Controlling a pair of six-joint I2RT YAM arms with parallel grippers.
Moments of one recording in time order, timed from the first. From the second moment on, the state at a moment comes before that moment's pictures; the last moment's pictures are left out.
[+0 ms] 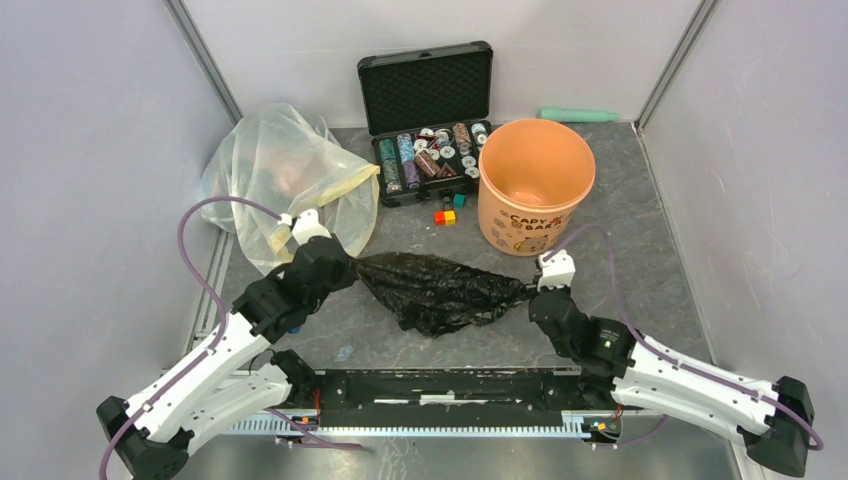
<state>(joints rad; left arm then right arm) -0.71 0.75 0.73 -0.66 -0.44 -0.84 1.04 0.62 0.35 -0.37 0.77 0.45</state>
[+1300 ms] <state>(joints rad) -0.37 0.98 0.78 -0.49 0.15 -0.66 1.04 0.56 0.32 -0.44 0.76 0.69</state>
